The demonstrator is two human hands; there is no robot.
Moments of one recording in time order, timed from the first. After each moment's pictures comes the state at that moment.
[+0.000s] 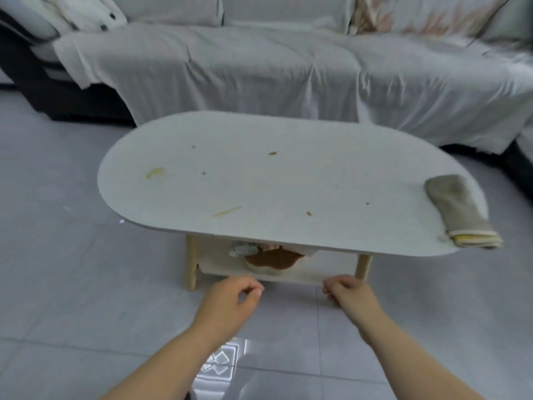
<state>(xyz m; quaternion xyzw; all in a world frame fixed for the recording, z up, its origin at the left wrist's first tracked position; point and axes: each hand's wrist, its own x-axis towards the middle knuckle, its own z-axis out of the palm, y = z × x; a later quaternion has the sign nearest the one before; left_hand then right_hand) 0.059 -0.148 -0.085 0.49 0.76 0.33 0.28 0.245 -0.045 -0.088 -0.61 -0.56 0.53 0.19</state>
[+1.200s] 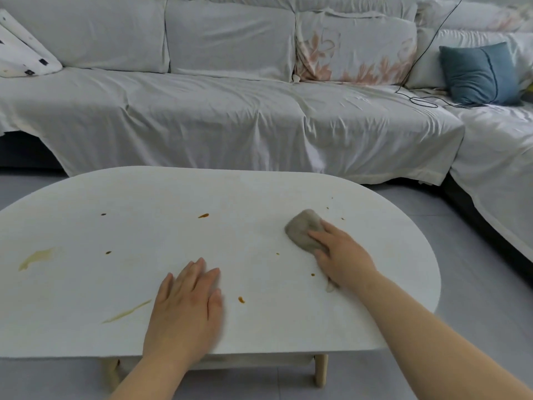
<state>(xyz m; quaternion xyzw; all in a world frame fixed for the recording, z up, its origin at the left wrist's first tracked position) 0.062 -0.003 -0.066 0.56 0.82 0.15 0.05 0.262 0.154 -0.042 -0.52 -0.83 0.14 0.11</state>
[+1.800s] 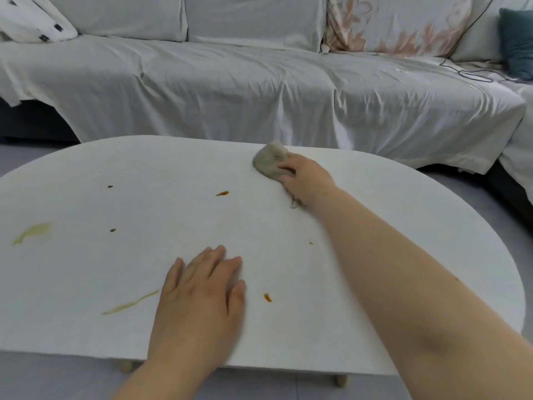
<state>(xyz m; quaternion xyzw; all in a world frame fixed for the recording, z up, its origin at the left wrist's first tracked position) 0.059 -0.002 -0.061 0.55 0.81 0.18 0.04 0.131 0.239 -0.037 -0.45 -0.86 0.17 0.16</state>
